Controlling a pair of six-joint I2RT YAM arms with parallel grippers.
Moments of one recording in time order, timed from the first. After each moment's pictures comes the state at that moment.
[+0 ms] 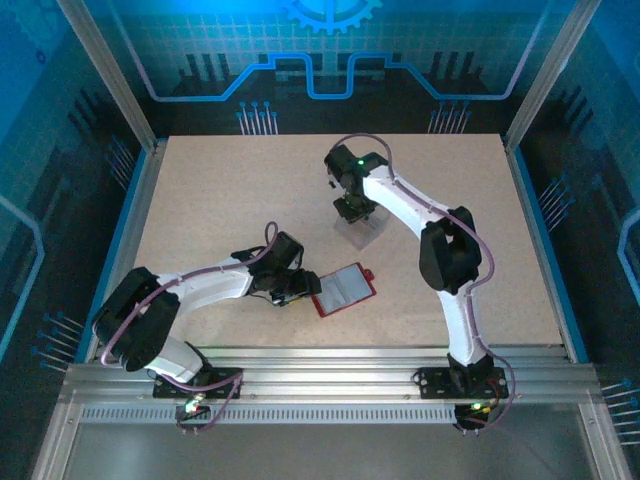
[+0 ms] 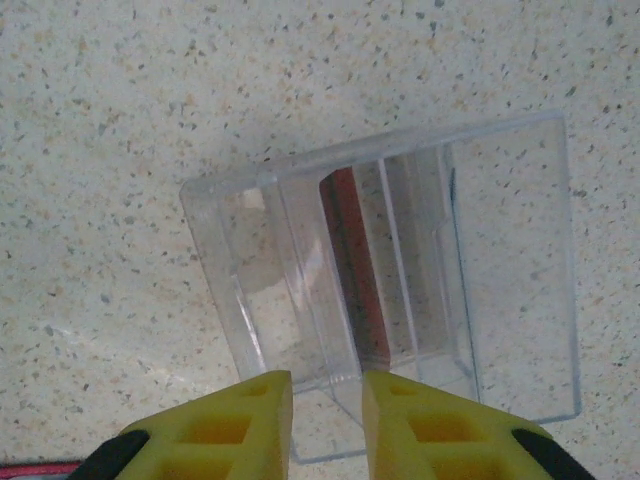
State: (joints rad) left arm -0.66 1.49 0.76 -0.38 0.29 -0.95; right arm 0.56 2.17 1.96 -1.14 0.20 0.03
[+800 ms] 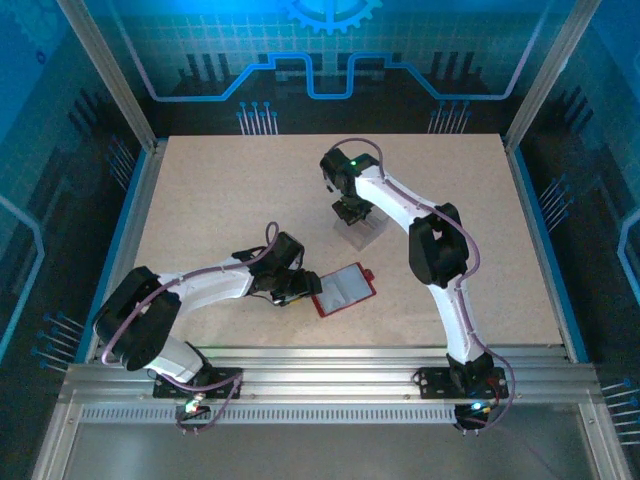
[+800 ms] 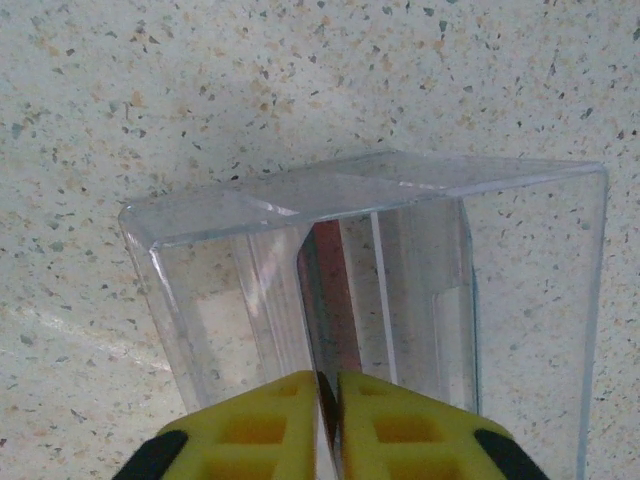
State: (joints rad) left arm -0.66 1.50 0.76 -0.37 0.29 -0.95; right arm 0.56 2.28 2.04 -1.17 0.25 -0.02
